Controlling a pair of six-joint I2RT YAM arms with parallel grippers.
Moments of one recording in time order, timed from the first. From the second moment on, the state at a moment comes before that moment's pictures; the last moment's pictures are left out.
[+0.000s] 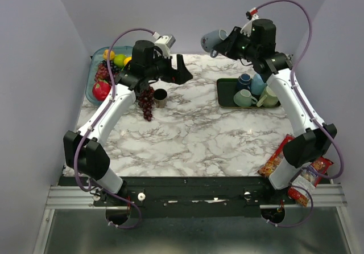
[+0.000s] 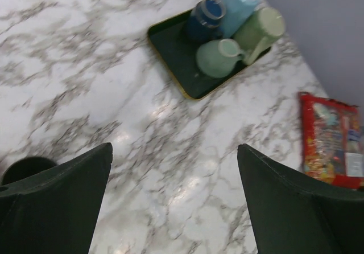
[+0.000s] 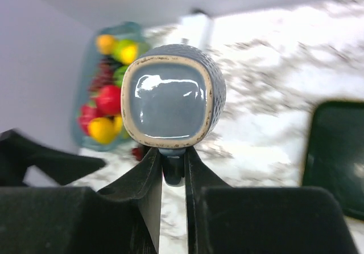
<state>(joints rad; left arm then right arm) -0.40 1.57 1.52 -0.38 0.40 -0.27 0.33 1.72 1.85 -0.50 -0.18 0.54</state>
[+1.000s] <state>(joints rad) -0.41 1.53 1.51 0.67 0.74 -1.11 0.36 1.54 1.60 0.53 -0.76 1.02</state>
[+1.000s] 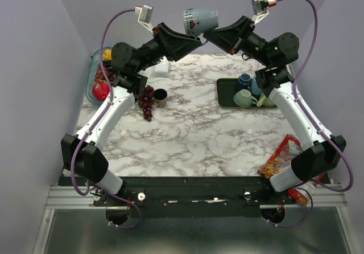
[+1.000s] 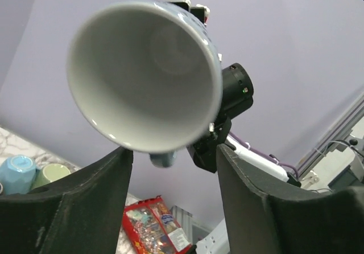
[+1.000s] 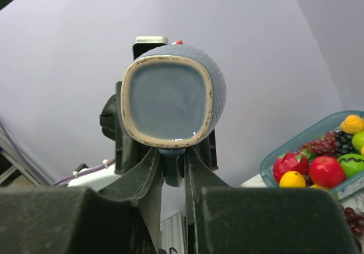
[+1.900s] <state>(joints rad) -0.42 1.56 1.58 0.35 0.65 -0.97 0.41 1.51 1.51 0.40 -0.68 0.92</state>
